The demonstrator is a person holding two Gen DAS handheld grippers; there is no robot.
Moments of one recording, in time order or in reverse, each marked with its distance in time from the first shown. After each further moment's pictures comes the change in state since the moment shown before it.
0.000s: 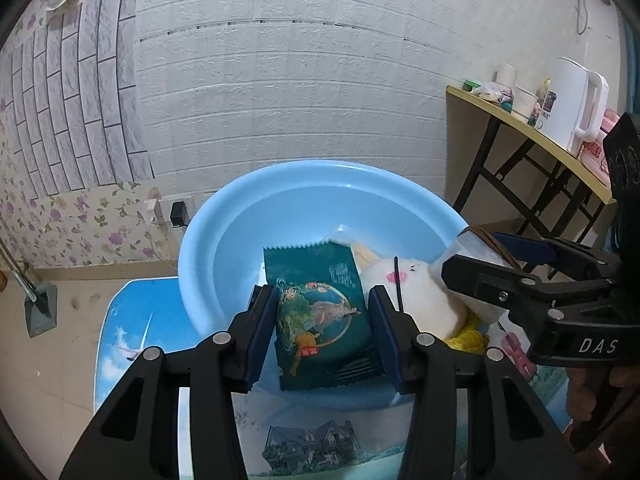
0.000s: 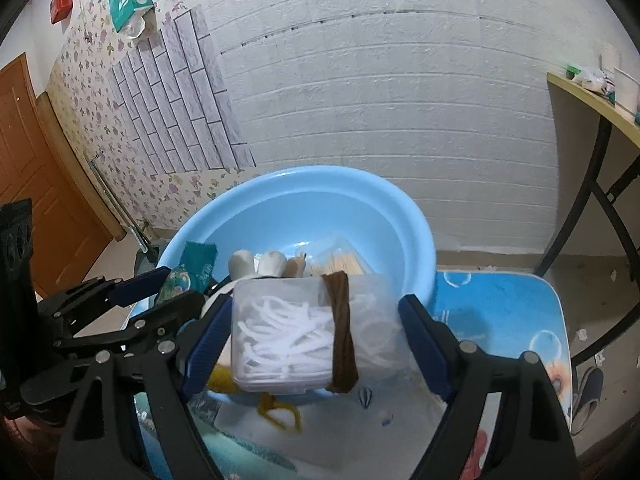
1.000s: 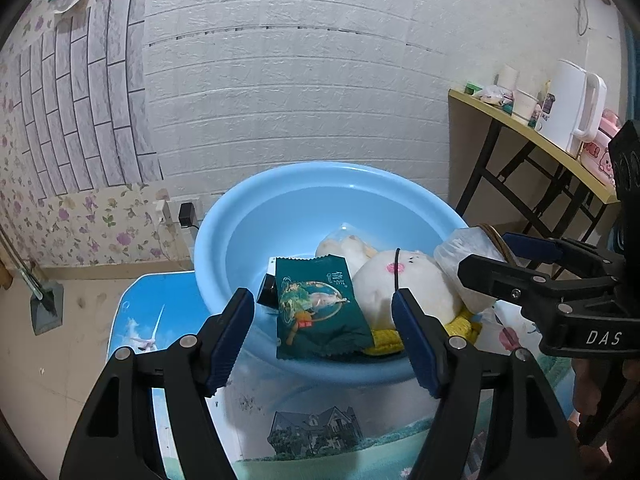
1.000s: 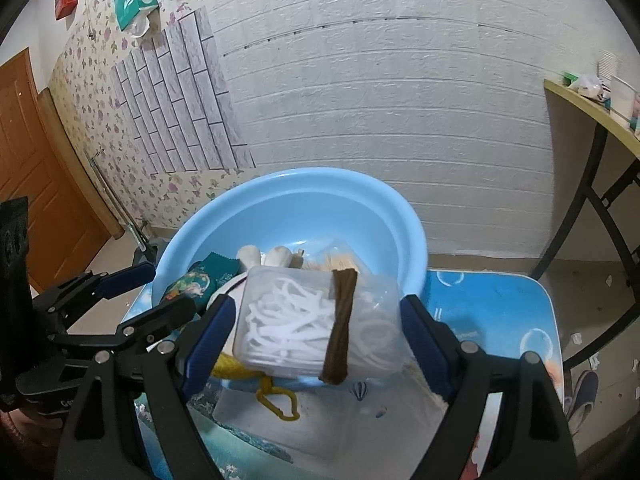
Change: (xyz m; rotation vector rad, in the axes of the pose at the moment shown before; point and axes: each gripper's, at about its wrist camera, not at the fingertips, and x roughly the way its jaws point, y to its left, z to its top) left arm -0.022 0.001 -0.008 -0.001 -0.015 0.024; right arm -0.018 0.003 -0.007 -0.007 -0.004 -0.012
